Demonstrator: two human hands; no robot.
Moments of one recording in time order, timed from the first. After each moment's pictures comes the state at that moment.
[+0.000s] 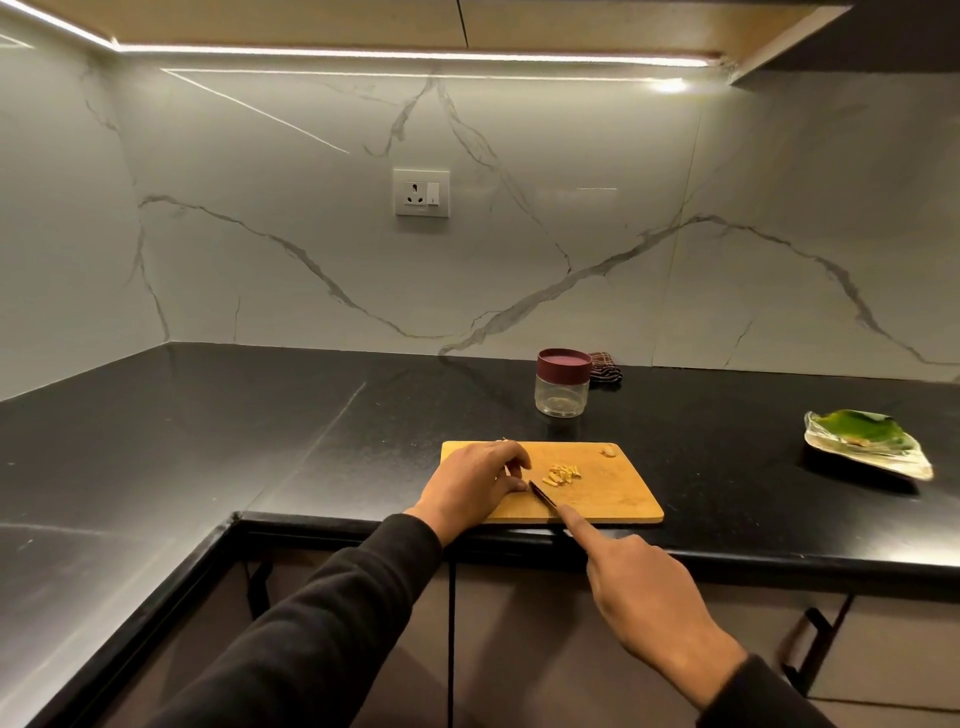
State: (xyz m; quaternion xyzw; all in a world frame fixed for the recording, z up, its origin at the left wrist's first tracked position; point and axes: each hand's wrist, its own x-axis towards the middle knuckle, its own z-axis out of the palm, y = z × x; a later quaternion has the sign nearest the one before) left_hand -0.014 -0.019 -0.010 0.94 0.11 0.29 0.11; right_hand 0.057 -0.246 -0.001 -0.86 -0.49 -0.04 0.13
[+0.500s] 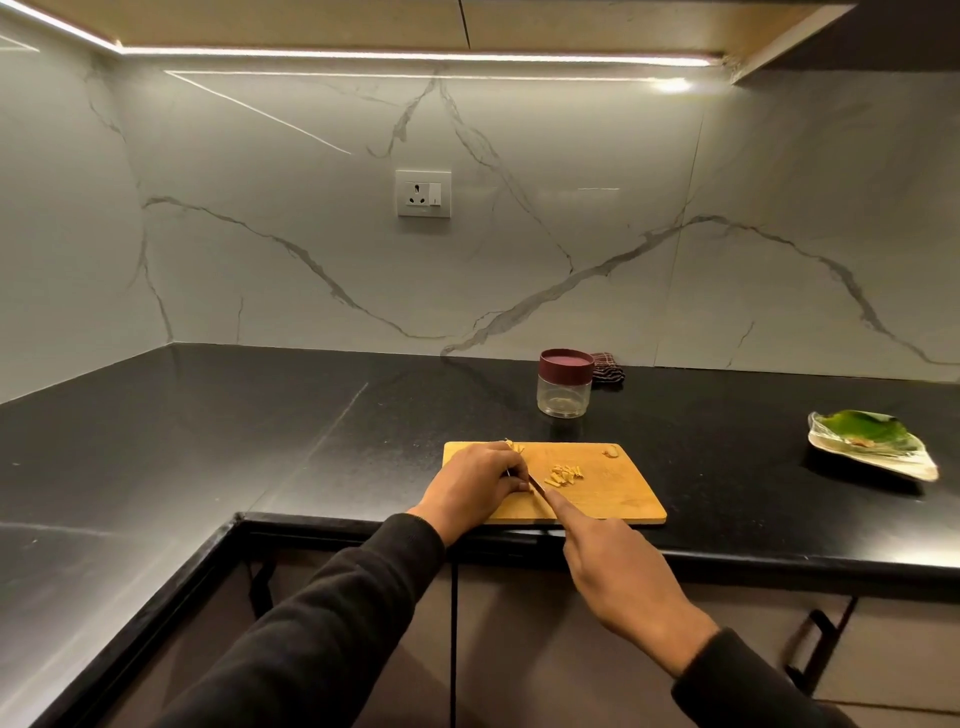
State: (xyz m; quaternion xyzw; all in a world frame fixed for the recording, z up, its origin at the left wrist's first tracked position) left_hand -0.012 -0.017 -0.011 0.94 0.12 0.28 0.11; right_hand 0.052 -0.226 0.005 -0.84 -0.51 0.02 0.21
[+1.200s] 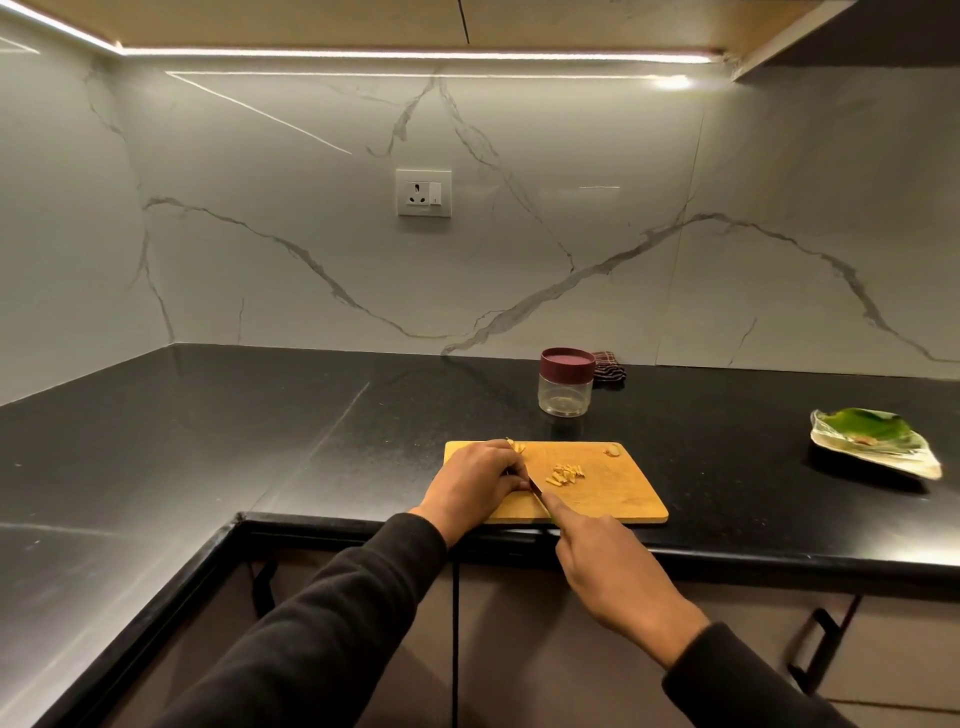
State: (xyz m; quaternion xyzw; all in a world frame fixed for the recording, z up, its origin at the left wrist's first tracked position) left_hand -0.015 -0.022 -0.007 0.94 0.13 0.29 0.12; right_hand 0.052 -0.217 0.001 -0.83 -0.51 0.05 0.21
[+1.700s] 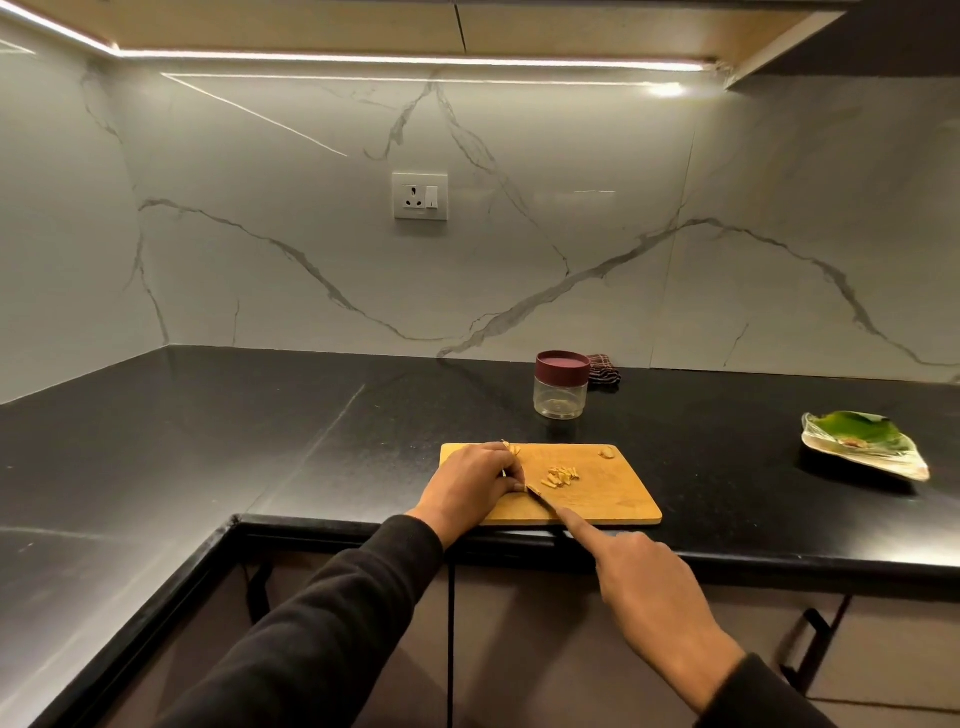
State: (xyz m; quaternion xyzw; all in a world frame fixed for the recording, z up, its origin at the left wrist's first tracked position) left_hand -0.015 -0.022 -0.007 0.94 0.14 0.28 0.12; right_hand 0.056 -0.248 0.003 -0.86 -0.49 -0.07 0.11
